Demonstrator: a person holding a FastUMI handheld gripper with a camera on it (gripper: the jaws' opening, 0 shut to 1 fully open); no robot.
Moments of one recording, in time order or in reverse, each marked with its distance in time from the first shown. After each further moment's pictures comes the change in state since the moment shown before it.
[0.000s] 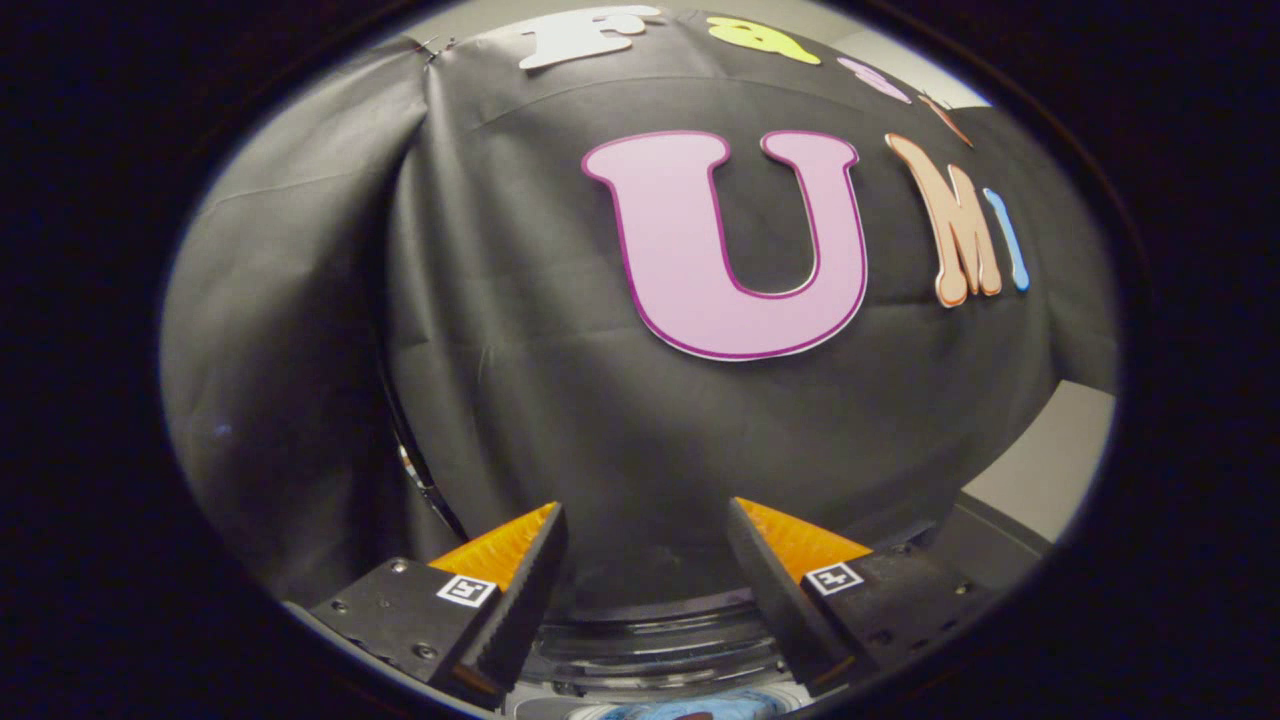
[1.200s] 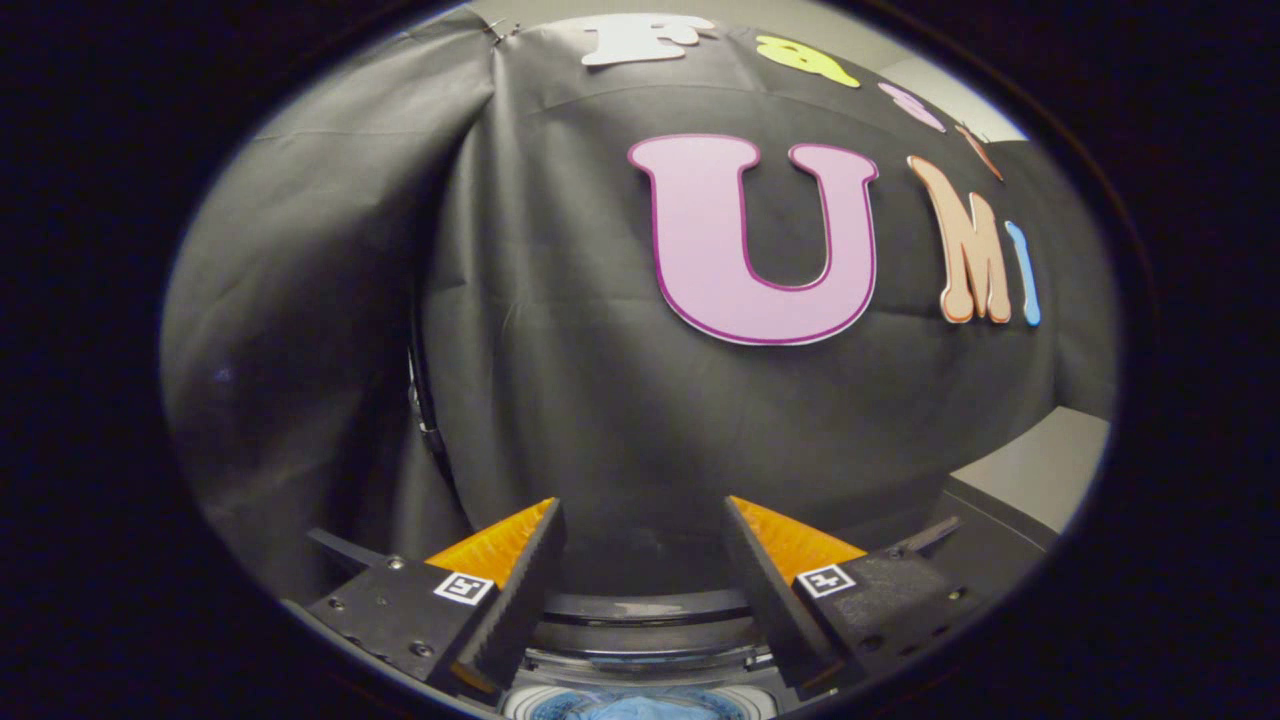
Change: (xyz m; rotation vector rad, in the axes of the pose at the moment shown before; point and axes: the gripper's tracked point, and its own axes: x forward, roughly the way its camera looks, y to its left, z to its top) arm -0.033 -0.009 -0.026 -0.133 -0.064 0.034
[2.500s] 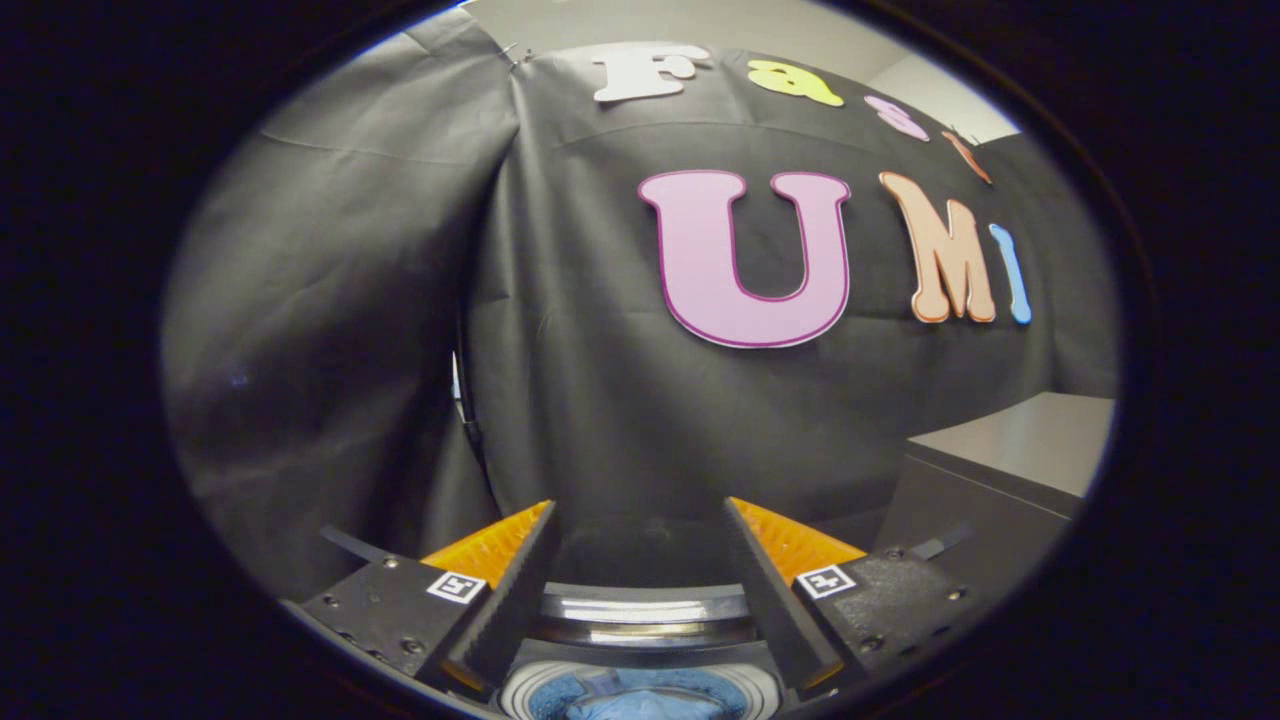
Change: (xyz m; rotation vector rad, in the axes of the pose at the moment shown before) arm -0.056 -0.003 -0.022 0.003 -0.072 0.034
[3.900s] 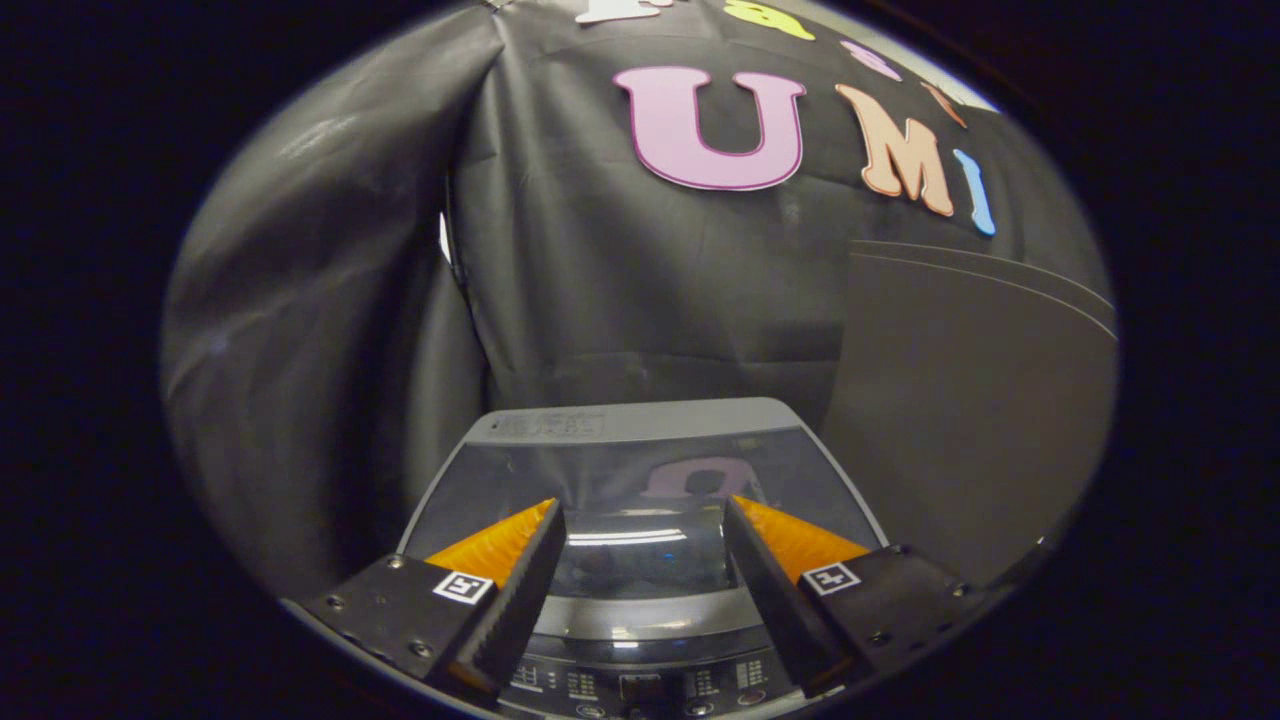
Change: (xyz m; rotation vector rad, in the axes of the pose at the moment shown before) arm -0.045 -0.009 -0.122 -0.002 0.332 -0.085
